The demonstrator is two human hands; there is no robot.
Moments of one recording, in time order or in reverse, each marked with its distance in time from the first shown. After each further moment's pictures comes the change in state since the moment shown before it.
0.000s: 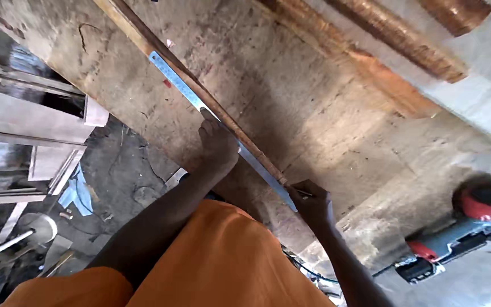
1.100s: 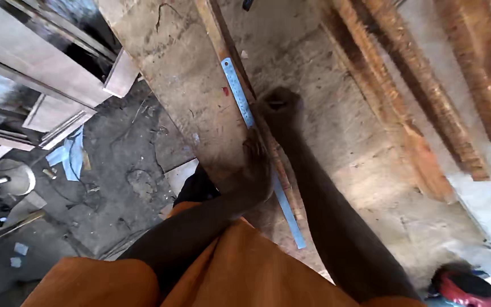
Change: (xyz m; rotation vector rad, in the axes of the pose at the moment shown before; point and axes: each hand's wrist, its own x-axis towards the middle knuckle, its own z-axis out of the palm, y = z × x) left_hand -0.002 -0.010 0.019 -0.219 0.115 0.069; right_hand 0.219 -0.268 0.107 0.045 -0.173 -0.481
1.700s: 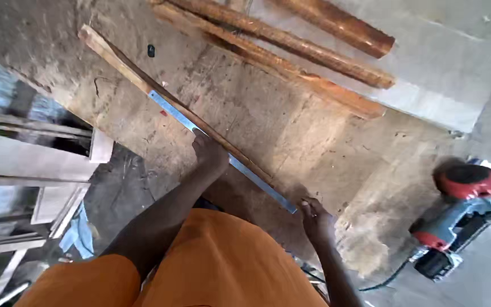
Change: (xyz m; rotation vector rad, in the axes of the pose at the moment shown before) left_hand 0.000 0.008 -0.026 0.228 -0.082 0.010; right_hand -0.411 0.160 -0.045 -0.125 0.341 0.544
